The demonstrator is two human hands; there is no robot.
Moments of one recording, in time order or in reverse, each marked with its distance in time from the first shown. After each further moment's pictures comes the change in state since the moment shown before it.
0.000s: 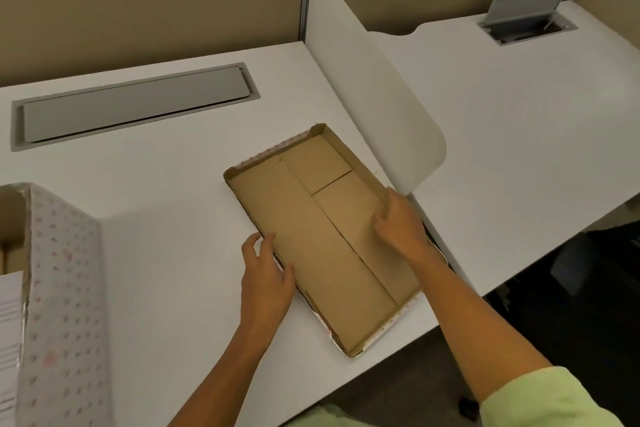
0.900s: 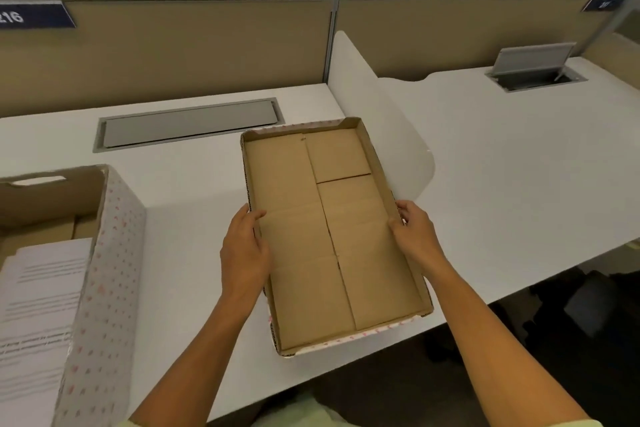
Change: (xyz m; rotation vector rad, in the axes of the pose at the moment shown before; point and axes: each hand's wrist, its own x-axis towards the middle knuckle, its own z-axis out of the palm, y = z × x) left_hand -0.029 0.039 -0.058 -0.022 0.351 0.105; right_hand -0.047 0.011 -0.042 0.461 -0.005 -0.082
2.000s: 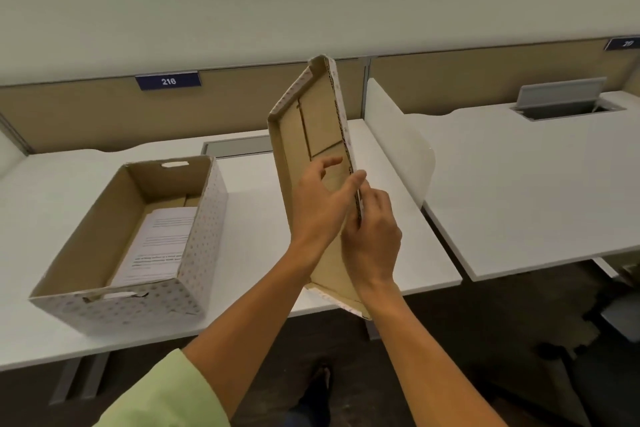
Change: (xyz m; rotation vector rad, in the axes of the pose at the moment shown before) left_hand -0.176 0.165 -0.082 -0.377 0.103 0.228; right_hand -0.259 -0.104 0.022 0.103 0.444 -0.597
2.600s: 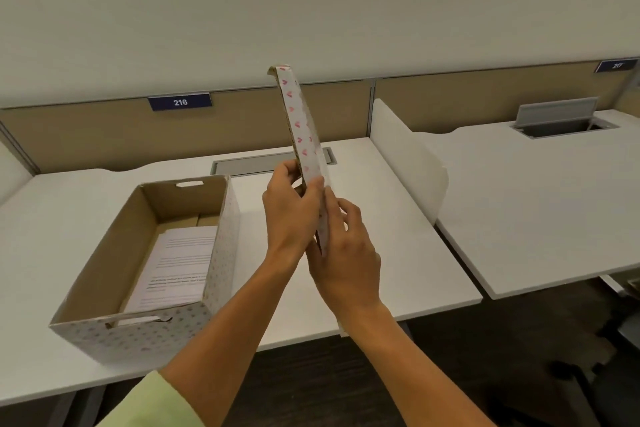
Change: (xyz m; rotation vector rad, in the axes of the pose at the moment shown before) left_hand 0.029 -0.017 -0.071 -0.136 0.166 0.019; right_hand -0.025 -0.060 0.040 -0.174 -0.162 -0.199
